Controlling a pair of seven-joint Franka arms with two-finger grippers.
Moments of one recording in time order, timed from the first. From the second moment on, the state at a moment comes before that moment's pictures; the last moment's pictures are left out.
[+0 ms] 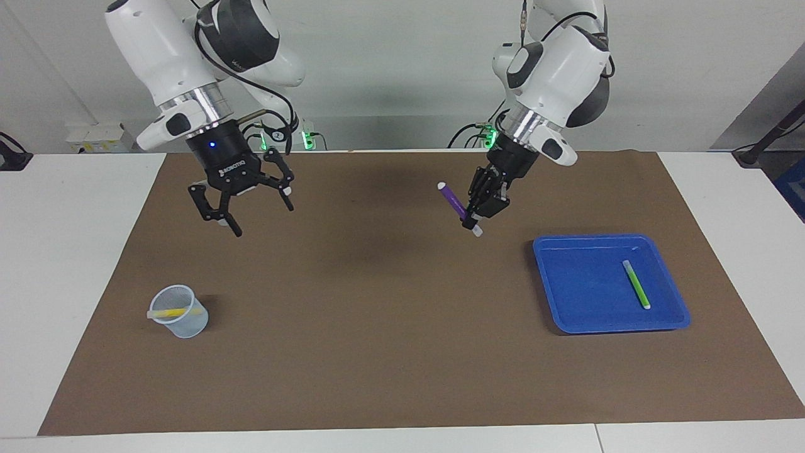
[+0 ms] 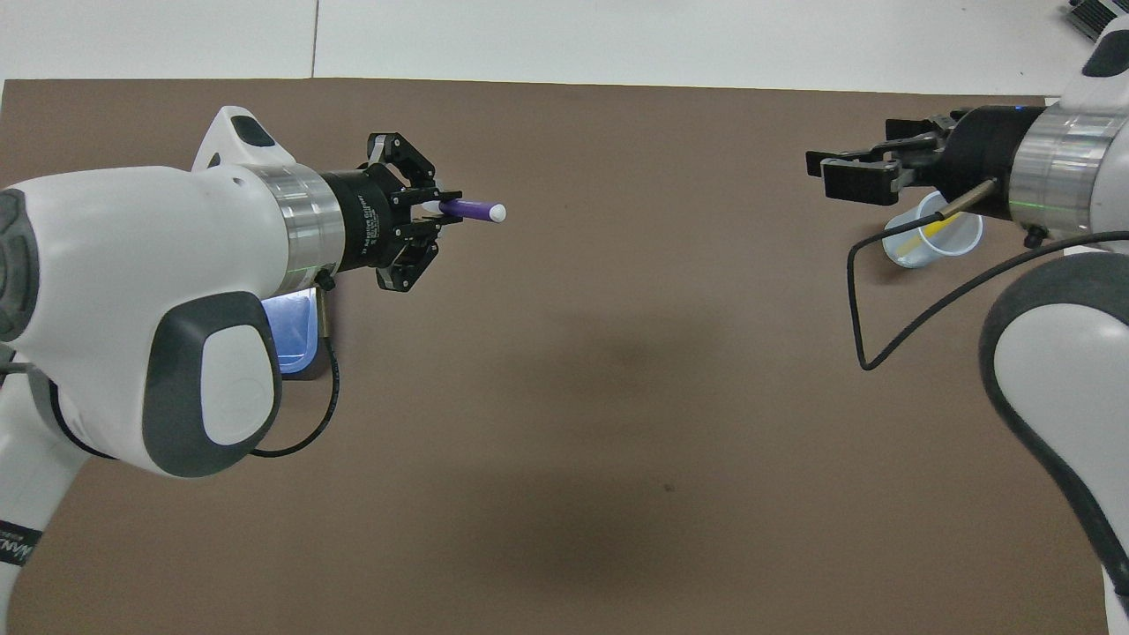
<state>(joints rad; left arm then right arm) -0.41 0.03 0.00 -1.82 -0.45 2.35 -1.54 -0.31 0.02 0.41 -1.74 0.37 2.24 -0.42</state>
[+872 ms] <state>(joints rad) -0.14 -0.03 0.00 -1.91 -0.30 2.15 -0.81 -0.44 0.04 0.41 -1.85 0.12 2.11 0.07</state>
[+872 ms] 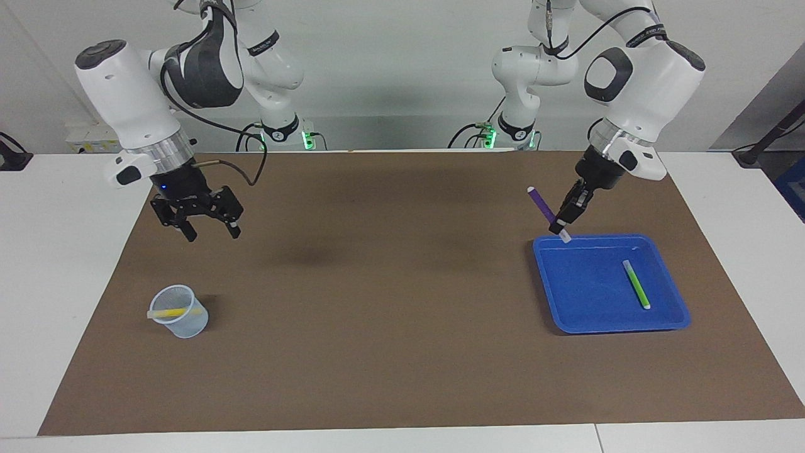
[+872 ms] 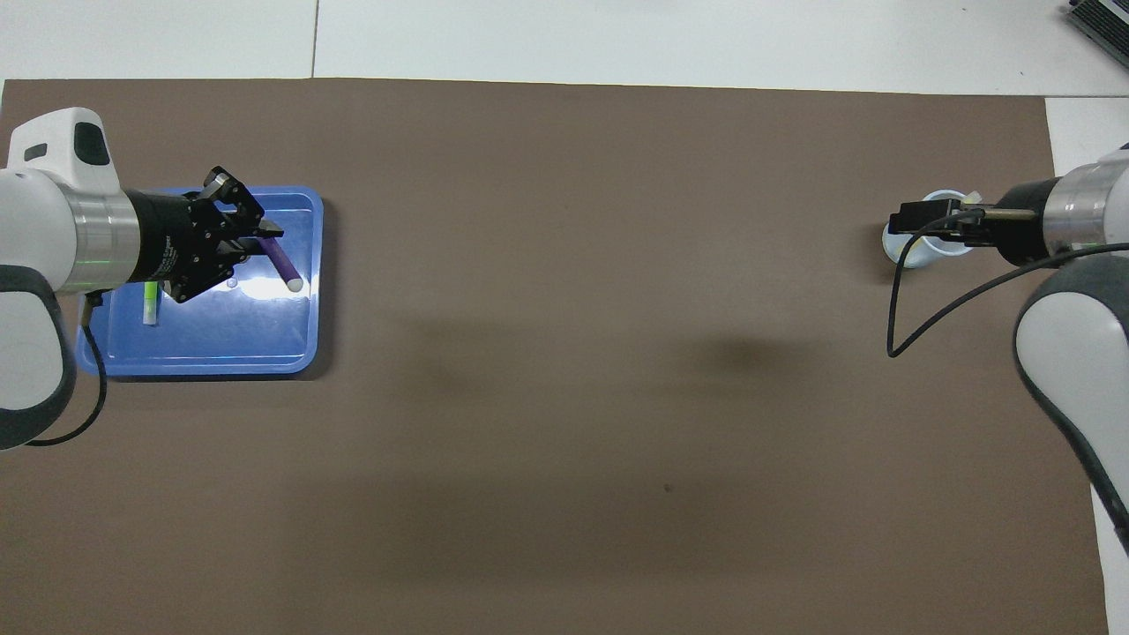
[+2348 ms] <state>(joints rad) 0.06 0.23 0.00 -1.94 0.04 2.40 0.02 -0.46 0.49 0.41 -1.47 -0.47 1.98 0.50</state>
